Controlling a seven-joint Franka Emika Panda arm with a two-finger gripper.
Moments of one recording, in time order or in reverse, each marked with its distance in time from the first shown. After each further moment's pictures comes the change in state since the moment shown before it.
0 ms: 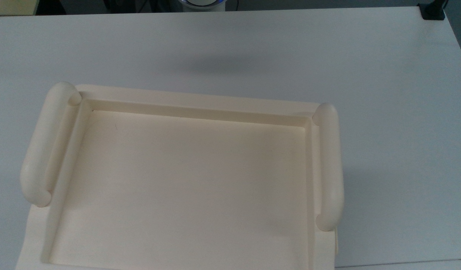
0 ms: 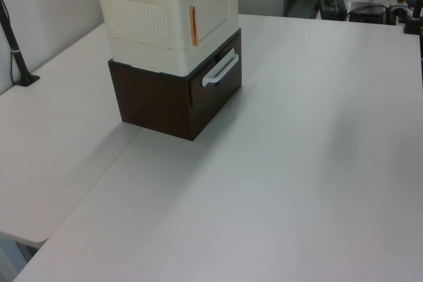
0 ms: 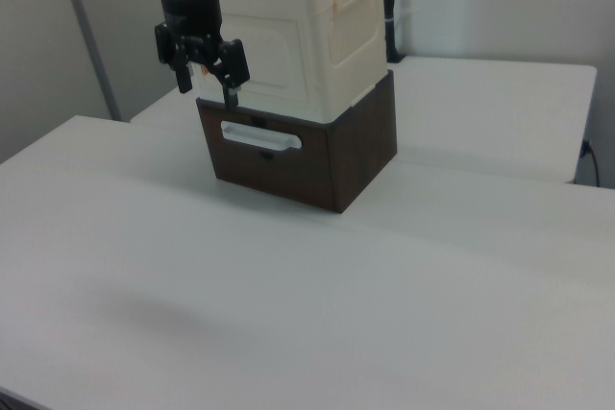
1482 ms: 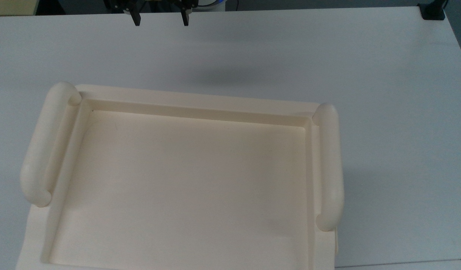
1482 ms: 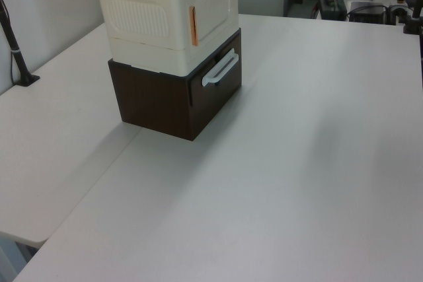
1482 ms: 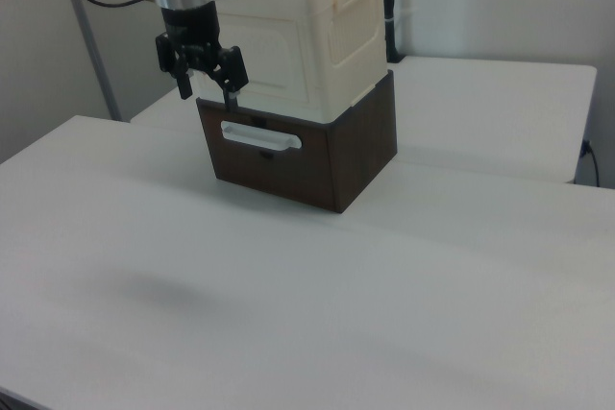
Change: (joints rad) arm 0.053 0.052 0.007 -0.005 -0.011 0.076 0.001
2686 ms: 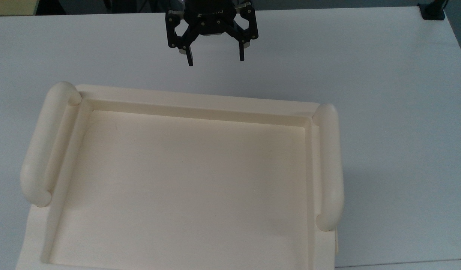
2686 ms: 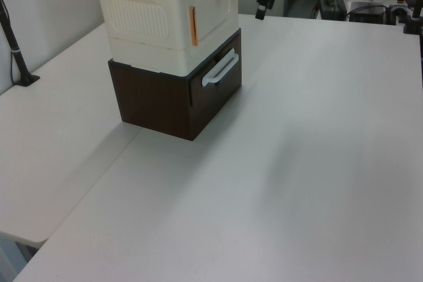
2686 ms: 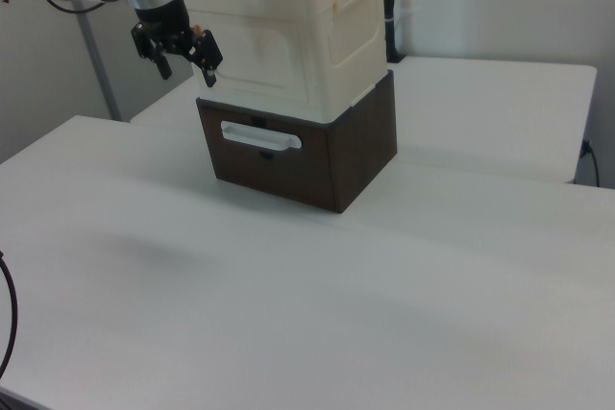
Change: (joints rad) arm 0.153 0.066 0.011 0.000 0.004 0.287 0.025
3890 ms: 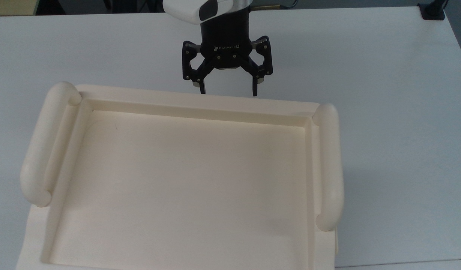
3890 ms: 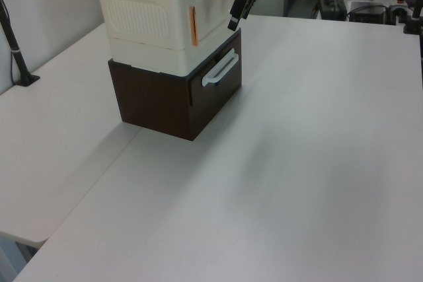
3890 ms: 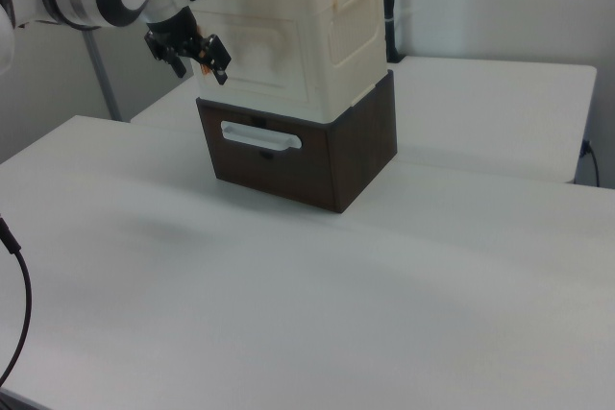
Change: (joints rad) arm 0.035 0.084 0.000 -0.001 -0.036 0.217 0.074
